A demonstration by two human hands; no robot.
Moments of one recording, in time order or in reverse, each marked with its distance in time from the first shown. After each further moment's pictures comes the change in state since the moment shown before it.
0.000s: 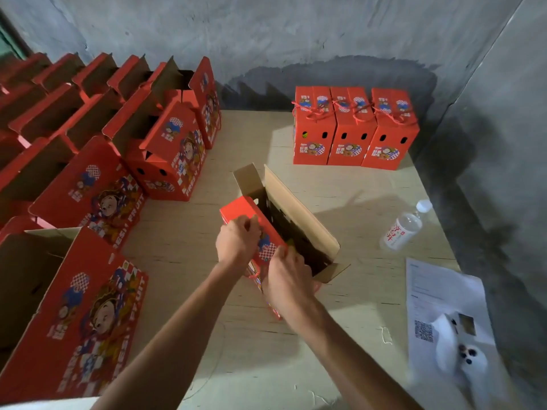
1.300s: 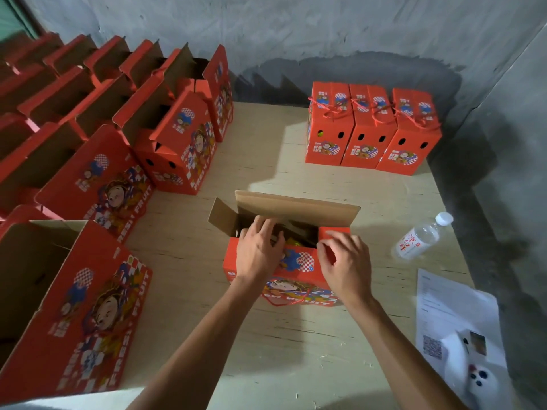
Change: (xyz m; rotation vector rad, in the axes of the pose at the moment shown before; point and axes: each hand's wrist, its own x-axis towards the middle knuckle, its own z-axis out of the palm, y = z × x) left_hand -0.009 -0.013 0.028 0.173 0.206 0.431; right_hand 0.065 0.123 0.019 0.127 0.566 -0.246
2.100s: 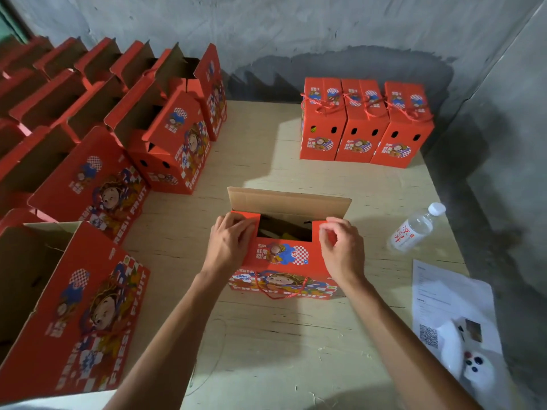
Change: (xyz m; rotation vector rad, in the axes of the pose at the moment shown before) left_hand 0.005 -0.055 -0.025 -0.050 -0.024 0.112; right_hand 0.017 -0.007 -0.004 0.258 0.061 0.224
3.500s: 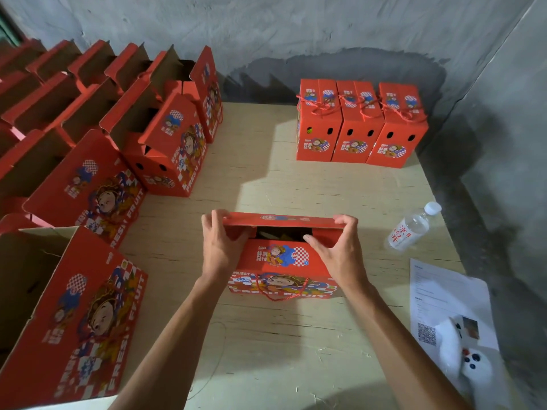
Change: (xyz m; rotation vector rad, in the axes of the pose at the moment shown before) left_hand -0.002 -0.001 0.002 -0.333 0.104 -0.334; right_hand -0.004 0.006 -0.005 0.166 -0.054 0.048
